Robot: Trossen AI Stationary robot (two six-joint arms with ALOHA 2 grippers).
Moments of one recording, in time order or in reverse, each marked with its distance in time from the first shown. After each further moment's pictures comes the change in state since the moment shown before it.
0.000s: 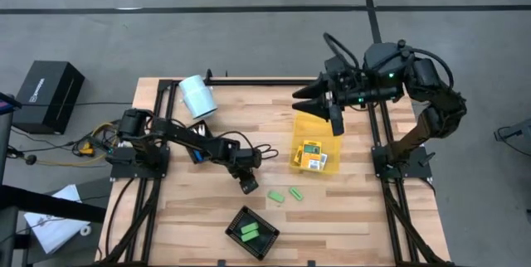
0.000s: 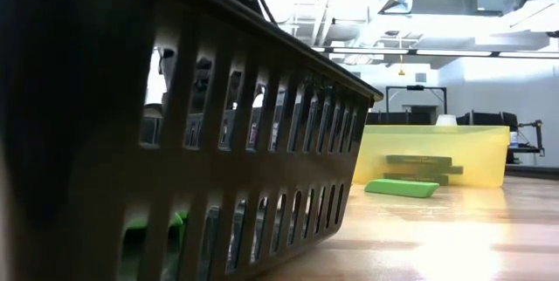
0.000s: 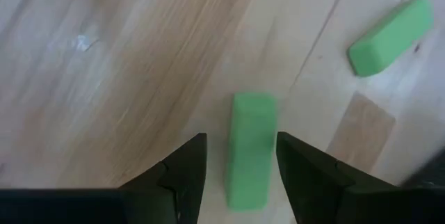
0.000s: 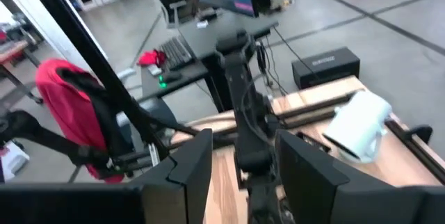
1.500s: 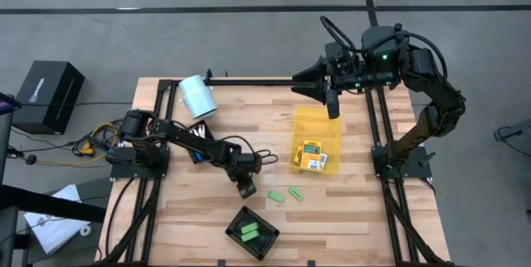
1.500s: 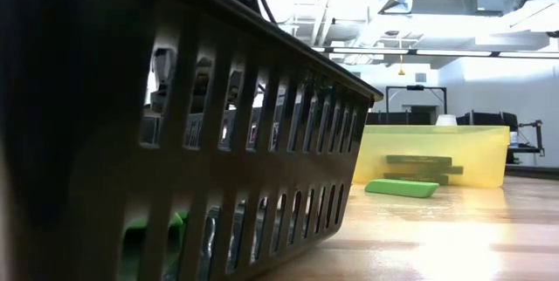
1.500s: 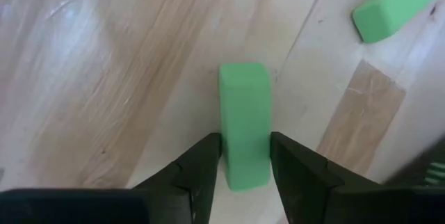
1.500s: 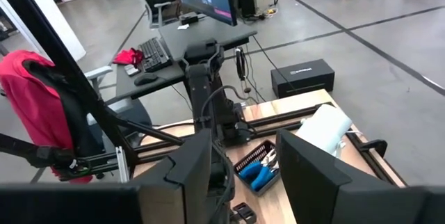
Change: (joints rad) left arm -0.016 0.070 0.005 -0.088 -0.033 0.032; right arm -0.140 0.000 -0.001 0.004 -0.082 -0.123
